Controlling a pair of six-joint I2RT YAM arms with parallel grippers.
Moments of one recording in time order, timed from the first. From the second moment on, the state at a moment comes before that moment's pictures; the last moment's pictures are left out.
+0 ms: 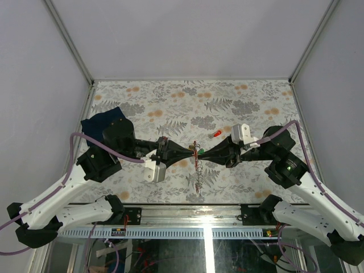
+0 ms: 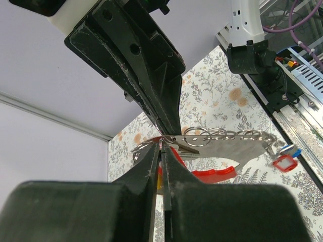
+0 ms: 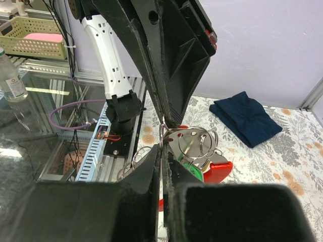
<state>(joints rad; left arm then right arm) -0.90 0.93 1.15 -0.33 0.81 0.86 0.77 0.80 0.91 0.02 -0.86 -0.04</state>
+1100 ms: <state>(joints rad) -0.91 0.91 1.15 -0.31 0.81 0.86 0.77 0.81 0.90 0.07 -0.85 0.08</state>
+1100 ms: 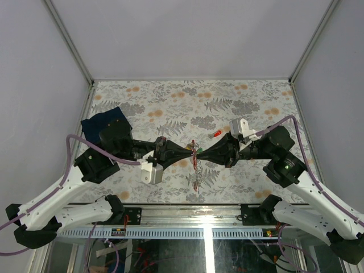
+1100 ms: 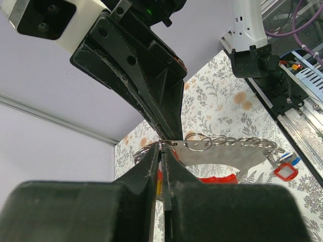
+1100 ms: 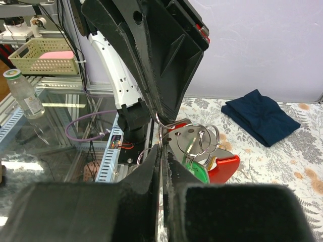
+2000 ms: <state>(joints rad) -0.91 0.91 1.16 -0.31 0.80 0.87 0.77 0.80 0.82 0.25 -0.77 0.33</state>
